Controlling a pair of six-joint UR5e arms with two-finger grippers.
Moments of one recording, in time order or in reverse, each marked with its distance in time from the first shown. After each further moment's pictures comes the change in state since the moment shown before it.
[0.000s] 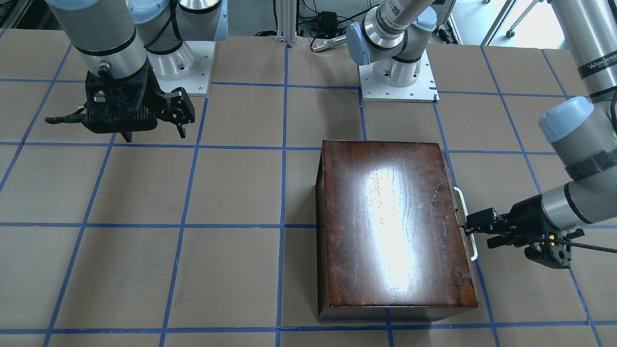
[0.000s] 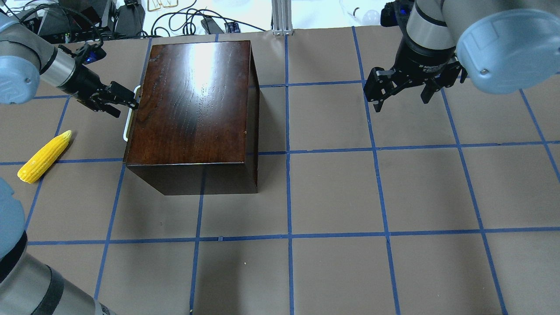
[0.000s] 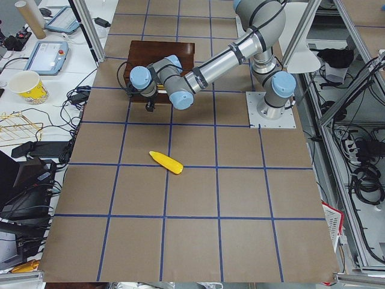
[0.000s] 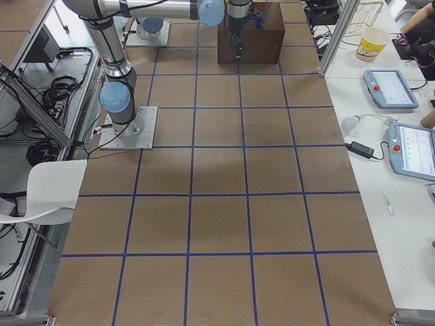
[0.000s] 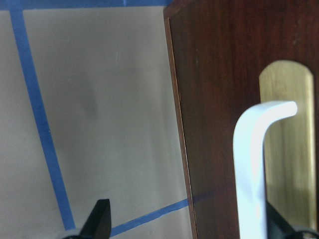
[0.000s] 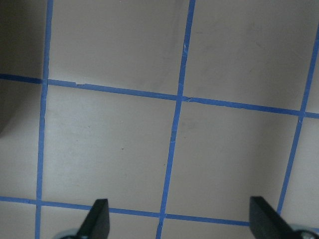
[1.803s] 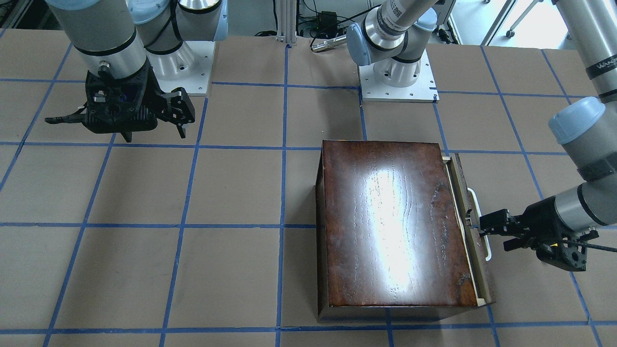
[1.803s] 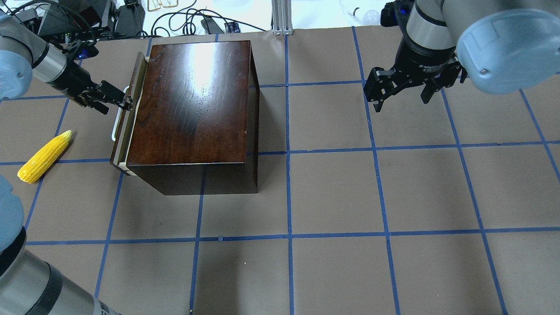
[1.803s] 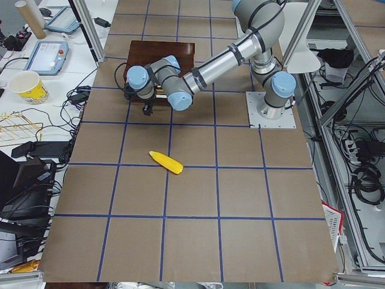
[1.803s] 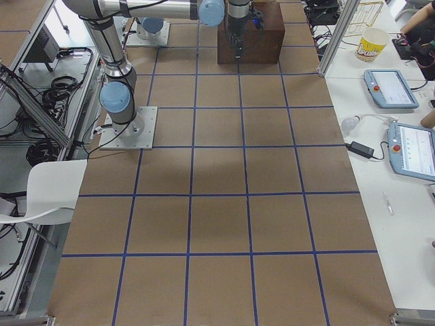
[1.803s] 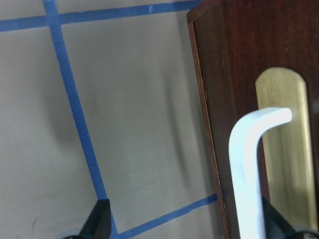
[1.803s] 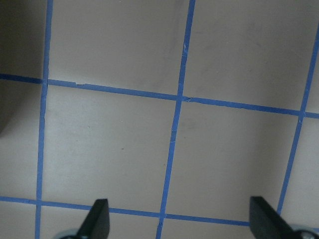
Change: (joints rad) left arm 0.014 -0.012 0.040 0.001 0.070 0.052; right arm 0.000 0.000 0.000 0.000 0.000 0.000
